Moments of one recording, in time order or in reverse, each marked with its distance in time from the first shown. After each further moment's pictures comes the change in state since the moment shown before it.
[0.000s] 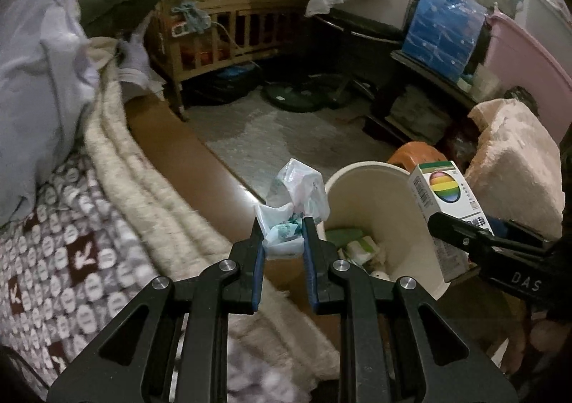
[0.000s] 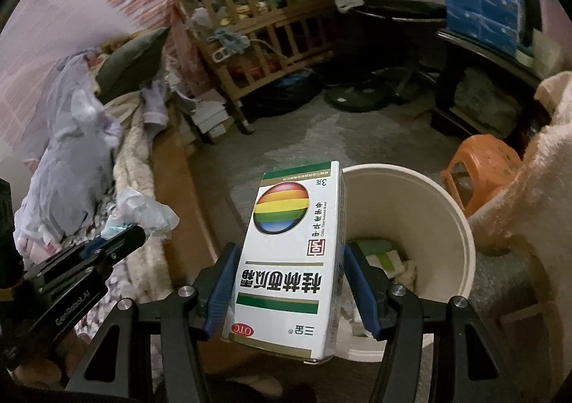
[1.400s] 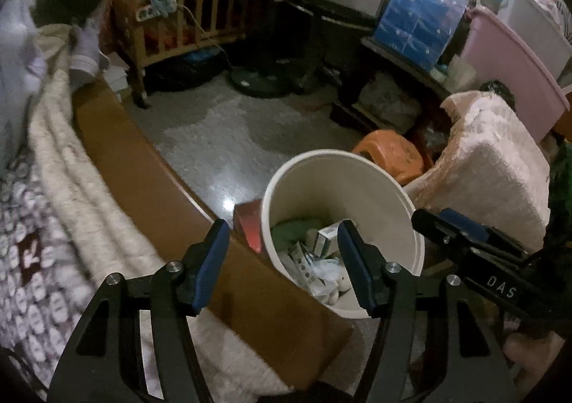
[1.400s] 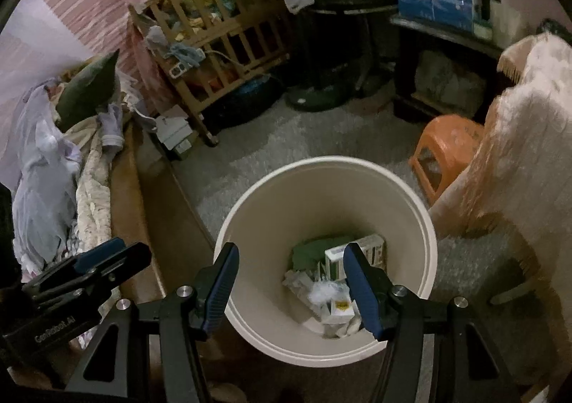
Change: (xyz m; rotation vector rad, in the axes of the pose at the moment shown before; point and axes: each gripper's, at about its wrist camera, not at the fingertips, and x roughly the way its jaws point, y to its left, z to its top) left arm 0.013 -0.034 0.006 -0.009 0.042 -0.120; right arm -0.009 -0.035 -0.010 0.081 -0.065 -0.096
